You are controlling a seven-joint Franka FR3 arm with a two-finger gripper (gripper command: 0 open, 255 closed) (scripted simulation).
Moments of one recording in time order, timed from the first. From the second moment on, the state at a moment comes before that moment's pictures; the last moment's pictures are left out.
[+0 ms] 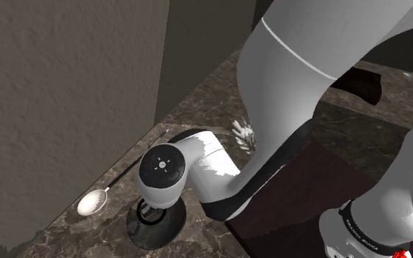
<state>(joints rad) 0.44 0.35 0.29 -2.34 -0.87 2.81 1.39</state>
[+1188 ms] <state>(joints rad) 0.52 0.48 0.18 -2.28 -1.04 2.87 1.55</state>
